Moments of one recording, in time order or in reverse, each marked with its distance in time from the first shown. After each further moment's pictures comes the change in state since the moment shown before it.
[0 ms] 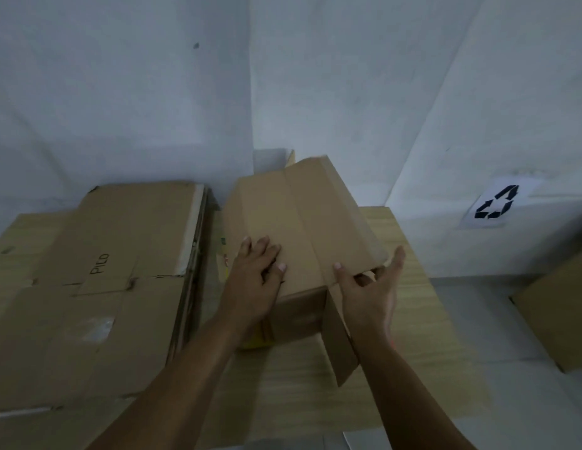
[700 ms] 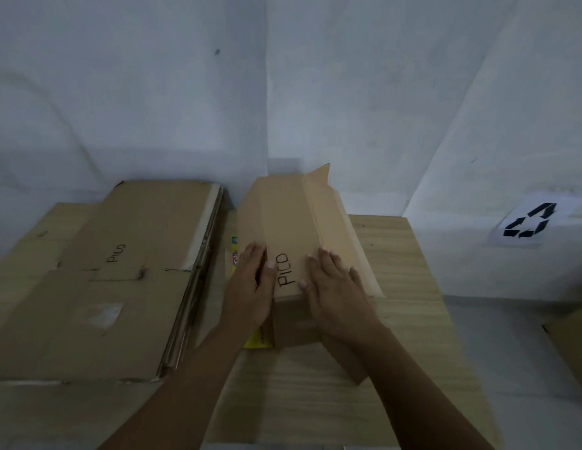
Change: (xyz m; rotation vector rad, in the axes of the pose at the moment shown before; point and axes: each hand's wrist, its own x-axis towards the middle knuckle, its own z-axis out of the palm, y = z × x) left_hand -0.010 0.011 0.020 -0.167 0.197 -0.166; right_hand 0.028 -0.009 0.004 -1.135 -0.760 -0.465
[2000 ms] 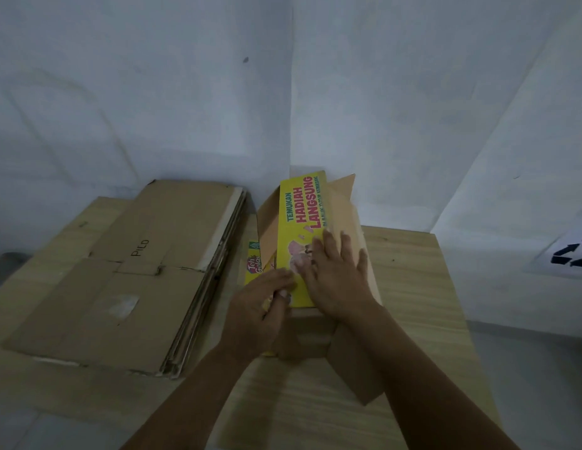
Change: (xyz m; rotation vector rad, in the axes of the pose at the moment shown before) left_hand -0.021 0.003 0.002 -0.033 0.138 0.387; right_hand 0.059 0.005 -0.011 0.037 0.017 -0.053
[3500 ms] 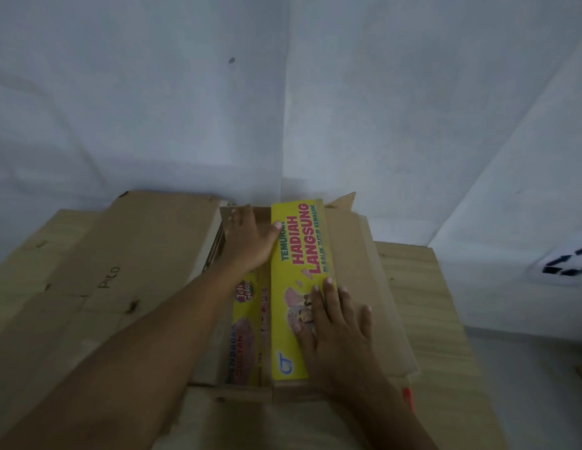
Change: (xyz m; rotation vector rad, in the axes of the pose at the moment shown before) left_hand 0.192 -0.095 0.015 0.389 -0.297 -0.590; right_hand -0.013 -0.007 0.022 -0.066 -0.050 0.095
